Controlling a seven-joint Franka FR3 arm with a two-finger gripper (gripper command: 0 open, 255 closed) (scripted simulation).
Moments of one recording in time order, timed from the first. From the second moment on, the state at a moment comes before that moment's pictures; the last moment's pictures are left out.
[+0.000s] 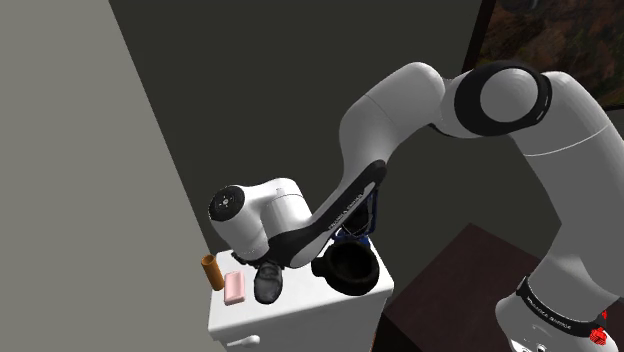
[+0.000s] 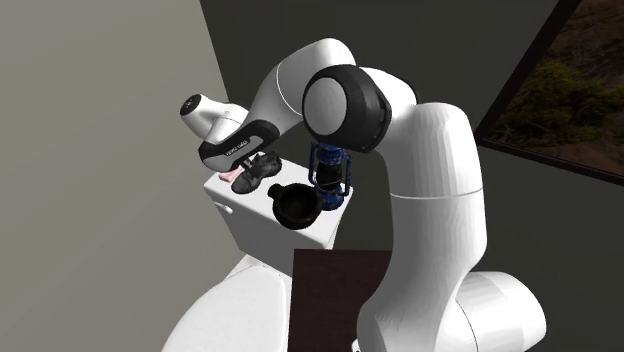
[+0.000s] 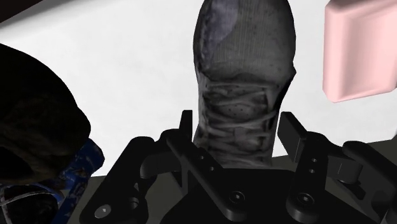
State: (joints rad) arm 0.23 0.78 0.65 -1.67 -0.91 2.09 2.05
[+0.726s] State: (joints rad) arm 0.20 0.69 0.70 -1.67 -0.84 2.02 2.00
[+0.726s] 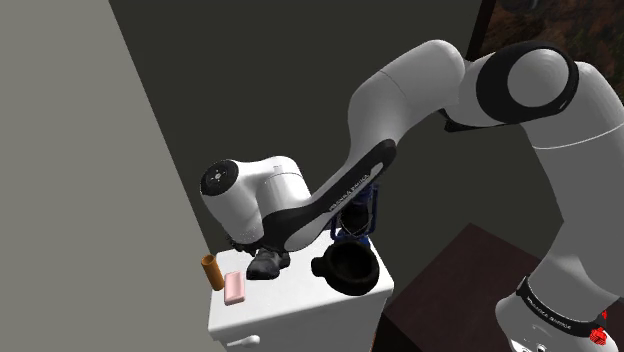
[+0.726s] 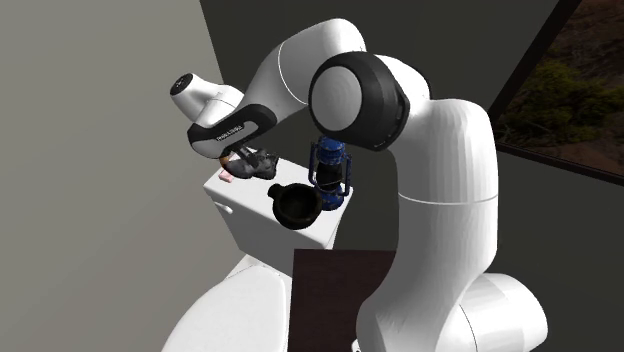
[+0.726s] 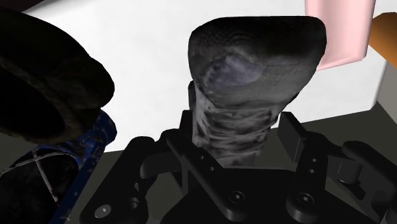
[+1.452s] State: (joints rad) arm 0.18 0.61 0.74 -1.64 -0.78 1.94 1.94
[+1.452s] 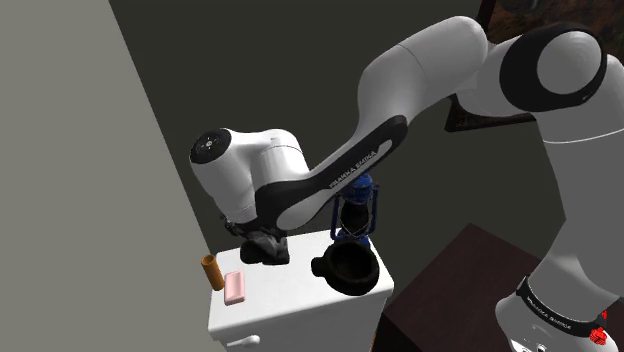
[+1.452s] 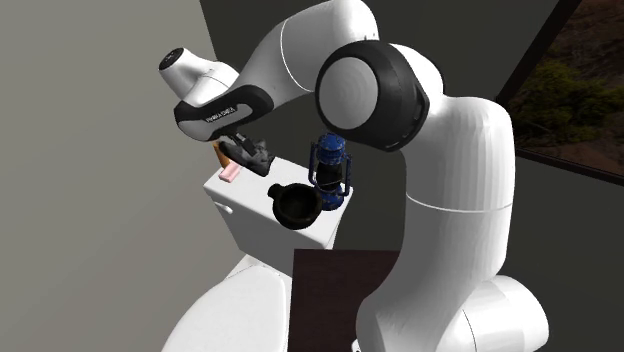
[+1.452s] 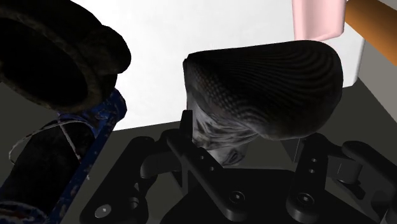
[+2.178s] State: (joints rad) arm 0.15 0.53 0.78 -1.63 -0.72 1.87 1.89
